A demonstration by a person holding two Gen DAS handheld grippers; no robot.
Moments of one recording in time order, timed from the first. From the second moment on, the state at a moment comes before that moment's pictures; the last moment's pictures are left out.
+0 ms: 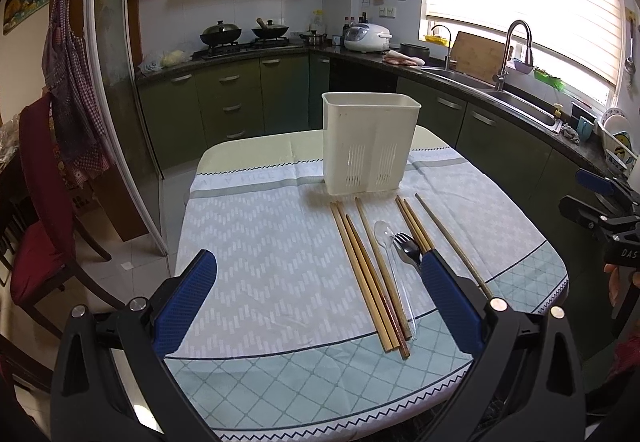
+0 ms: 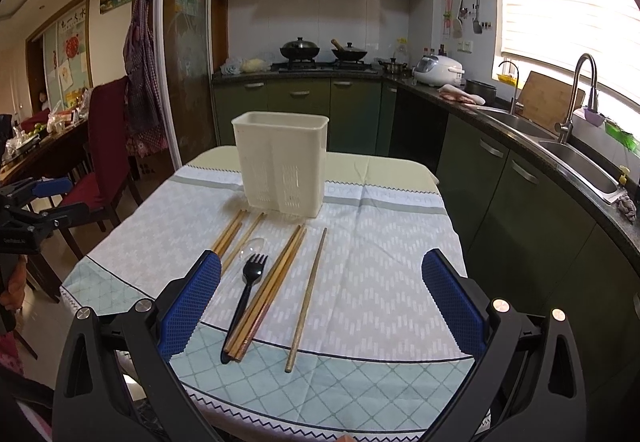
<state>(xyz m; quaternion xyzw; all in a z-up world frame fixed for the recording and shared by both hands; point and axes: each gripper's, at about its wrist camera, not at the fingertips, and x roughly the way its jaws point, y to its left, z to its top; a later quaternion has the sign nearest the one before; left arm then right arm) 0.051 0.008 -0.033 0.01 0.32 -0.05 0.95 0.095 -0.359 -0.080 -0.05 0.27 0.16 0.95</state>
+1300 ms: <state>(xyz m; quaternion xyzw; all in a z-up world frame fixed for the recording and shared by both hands) 0.135 0.037 -0.069 -0.01 0.36 -0.03 0.93 0.250 -0.216 -0.212 -0.12 0.55 0.23 0.80</state>
